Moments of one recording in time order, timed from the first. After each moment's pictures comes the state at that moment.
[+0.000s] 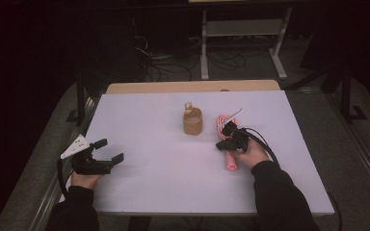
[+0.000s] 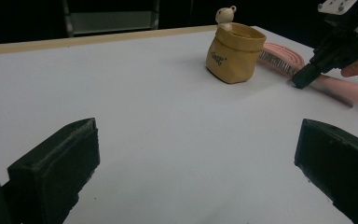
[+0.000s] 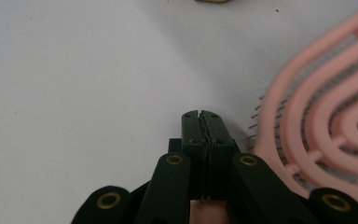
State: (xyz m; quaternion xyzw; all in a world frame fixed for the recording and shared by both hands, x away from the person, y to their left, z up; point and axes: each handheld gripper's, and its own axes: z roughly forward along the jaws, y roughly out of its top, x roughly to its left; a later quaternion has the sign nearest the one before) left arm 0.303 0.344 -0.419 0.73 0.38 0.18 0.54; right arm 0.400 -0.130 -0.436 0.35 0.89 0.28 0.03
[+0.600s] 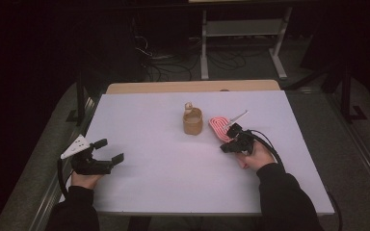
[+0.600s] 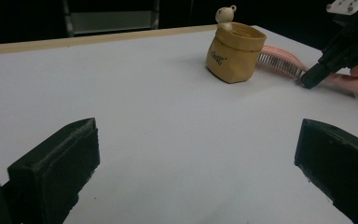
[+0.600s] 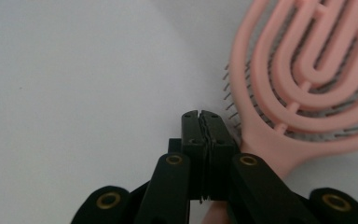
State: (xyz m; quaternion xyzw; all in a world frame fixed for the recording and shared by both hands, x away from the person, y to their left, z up) left arm 0.303 0.343 -0.419 0.73 0.38 0.18 0.54; right arm 0.391 -0.144 -0.435 0.35 0.89 0.28 0.03
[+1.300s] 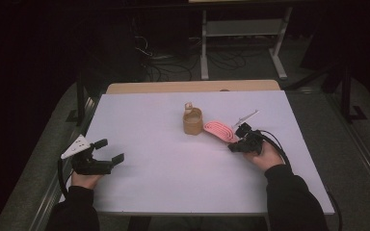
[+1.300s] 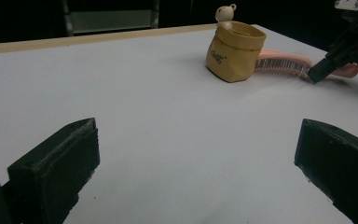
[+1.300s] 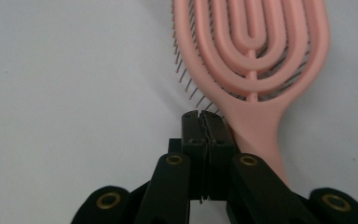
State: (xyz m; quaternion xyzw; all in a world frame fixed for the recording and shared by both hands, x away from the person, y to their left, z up) left arm 0.303 0.343 -0.419 0.73 0.38 0.18 0.54; right arm 0.387 -0.169 -0.432 0.37 0.89 0.28 0.04
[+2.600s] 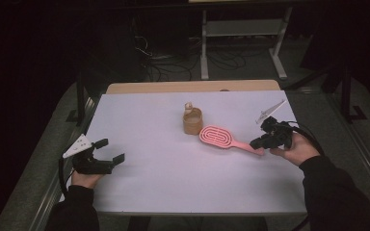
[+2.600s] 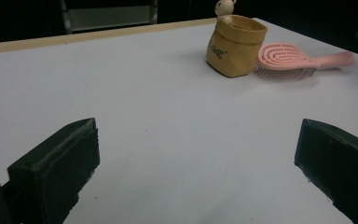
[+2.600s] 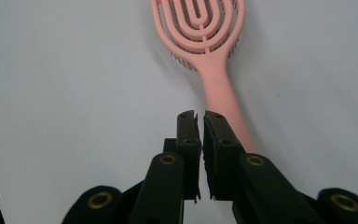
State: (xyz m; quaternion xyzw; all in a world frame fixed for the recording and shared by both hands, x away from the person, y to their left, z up) left arm 0.306 0.341 -0.420 0.74 0.37 0.18 0.53; right arm 0.369 -0.227 -0.369 0.30 0.91 0.27 0.02
